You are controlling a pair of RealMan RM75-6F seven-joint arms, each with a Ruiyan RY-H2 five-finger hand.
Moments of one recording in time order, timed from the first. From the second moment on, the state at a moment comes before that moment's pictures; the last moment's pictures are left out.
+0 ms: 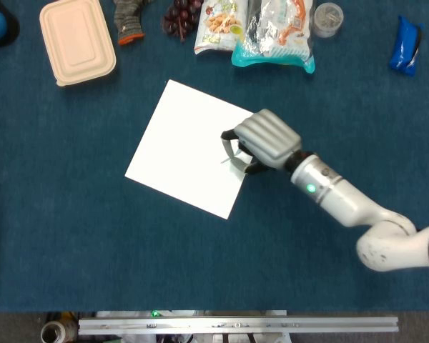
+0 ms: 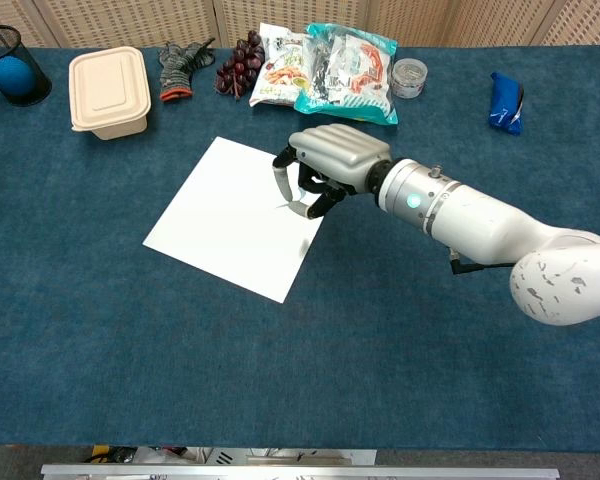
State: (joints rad) left arm -0.01 -1.16 0.00 -1.50 1.47 1.48 -0.02; right arm 0.85 -1.73 0.21 -1.38 -1.25 0.74 -0.15
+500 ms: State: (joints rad) left arm -0.01 -1.16 0.00 -1.50 1.47 1.48 -0.03; right arm 0.95 -1.87 0.25 -1.27 -1.04 0.69 -0.22
